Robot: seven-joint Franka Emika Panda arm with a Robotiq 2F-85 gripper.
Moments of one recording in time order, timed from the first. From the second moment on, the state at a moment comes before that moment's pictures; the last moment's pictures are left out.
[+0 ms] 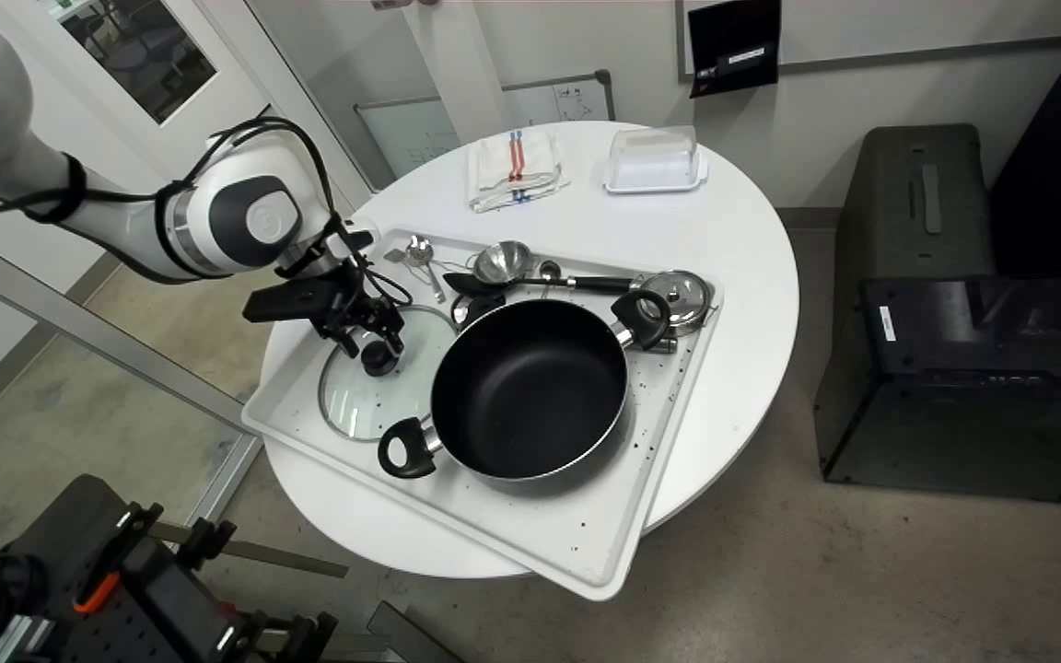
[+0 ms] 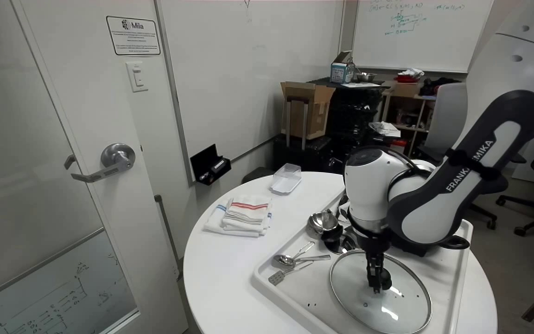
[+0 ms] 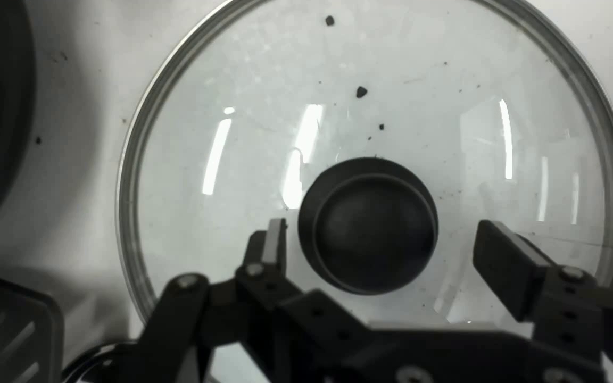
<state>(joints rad) 0.22 0.92 0.02 -1.87 -0.19 2.54 0.04</state>
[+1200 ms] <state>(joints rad) 0.22 0.86 0.03 -1.90 -0.19 2.54 0.04</state>
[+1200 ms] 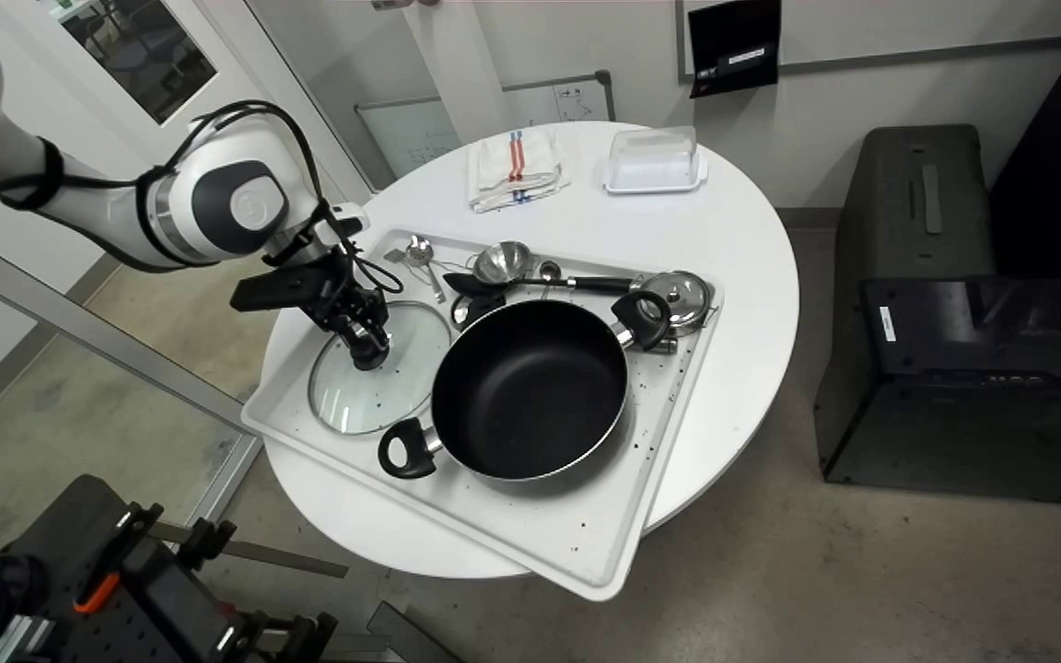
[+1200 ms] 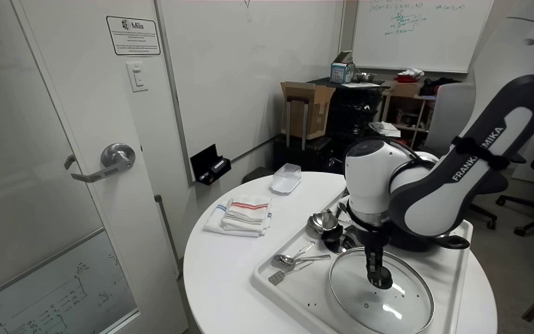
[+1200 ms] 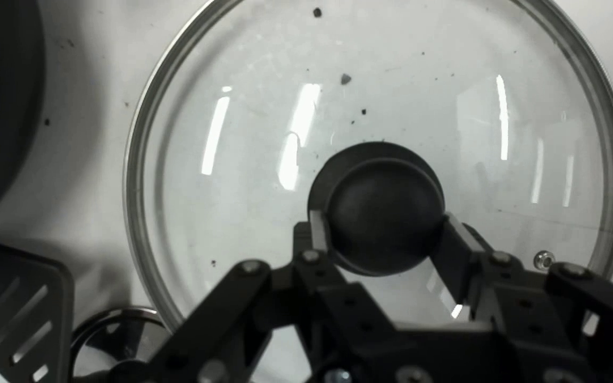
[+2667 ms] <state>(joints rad) 0.04 0.41 0.01 -2.19 -0.06 2.51 0.04</state>
